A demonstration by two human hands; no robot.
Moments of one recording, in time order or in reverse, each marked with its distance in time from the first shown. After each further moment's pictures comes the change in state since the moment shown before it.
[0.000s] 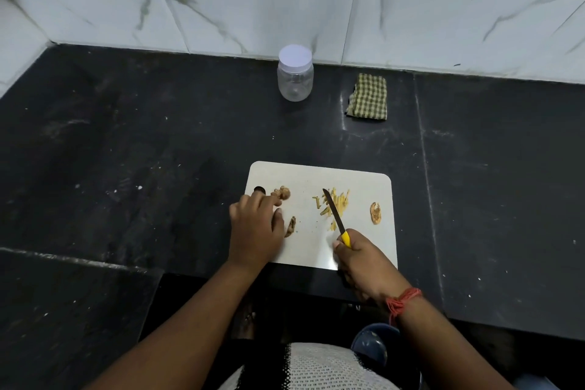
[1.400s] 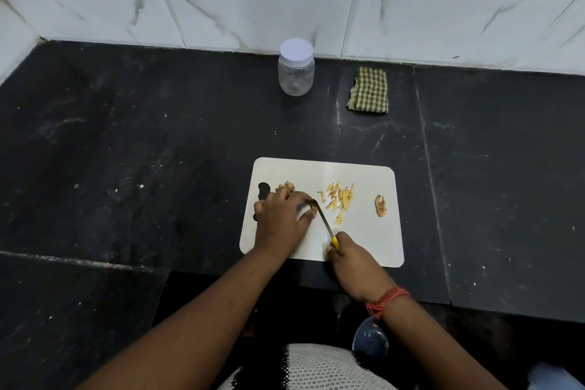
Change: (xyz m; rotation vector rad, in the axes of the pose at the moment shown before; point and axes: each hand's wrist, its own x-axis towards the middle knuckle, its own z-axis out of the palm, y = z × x) left_hand 0.012 0.024 0.007 -0.094 -0.360 -0.071; right_hand -0.004 -0.008 0.032 -0.469 0.055 -0.067
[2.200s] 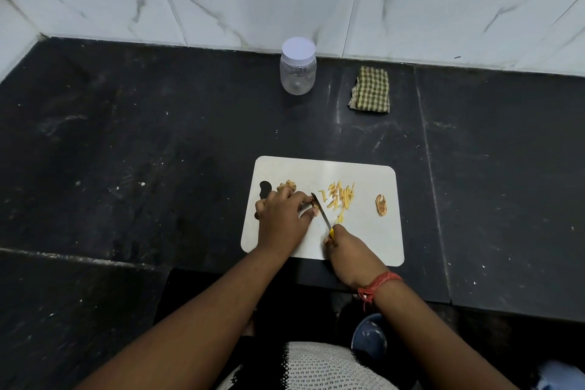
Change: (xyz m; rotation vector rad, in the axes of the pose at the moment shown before) left_hand 0.001 0.001 0.004 0.006 0.029 -0.020; right_hand 0.018 -0.003 0.003 -0.100 -0.008 0.000
